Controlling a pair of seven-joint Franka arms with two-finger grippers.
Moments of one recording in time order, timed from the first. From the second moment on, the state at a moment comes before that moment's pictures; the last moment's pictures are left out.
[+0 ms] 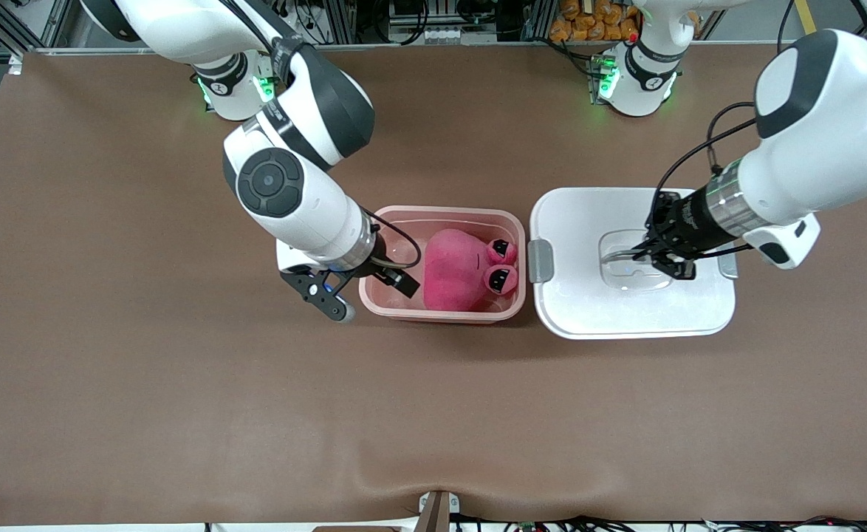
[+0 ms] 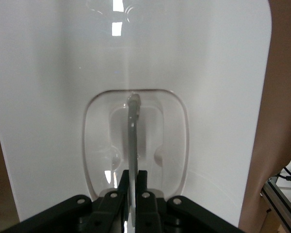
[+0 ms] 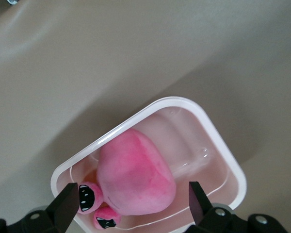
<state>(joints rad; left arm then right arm) 0.01 0.25 -0.32 -1.49 -0.15 1.71 -1.90 0.46 0.64 0.16 -1.06 0.11 1.75 1.21</state>
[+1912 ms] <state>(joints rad) -0.38 0.45 -0.32 -1.39 0.03 1.89 -2.25 0.08 0.39 0.16 -1.06 0.08 1.31 0.48</state>
